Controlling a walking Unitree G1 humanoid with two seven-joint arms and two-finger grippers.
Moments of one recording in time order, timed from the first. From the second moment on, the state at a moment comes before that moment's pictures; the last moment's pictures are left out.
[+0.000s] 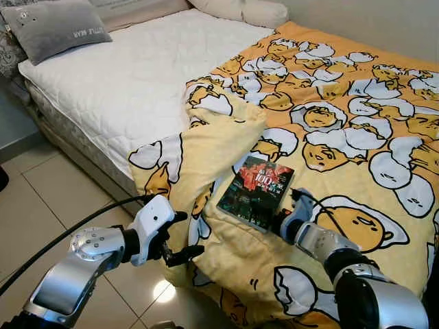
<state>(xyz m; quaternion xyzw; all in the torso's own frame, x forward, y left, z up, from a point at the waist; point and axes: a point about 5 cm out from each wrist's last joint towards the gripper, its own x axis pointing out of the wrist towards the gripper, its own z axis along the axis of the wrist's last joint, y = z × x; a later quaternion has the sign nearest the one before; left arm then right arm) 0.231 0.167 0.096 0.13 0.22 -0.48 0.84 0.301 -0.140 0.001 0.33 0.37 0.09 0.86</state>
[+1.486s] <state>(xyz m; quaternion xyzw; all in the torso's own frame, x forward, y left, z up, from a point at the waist) 0.219 0.180 0.114 0.15 0.22 -0.43 0.86 0.323 -0.099 0.022 0.51 0.27 0.00 0.81</state>
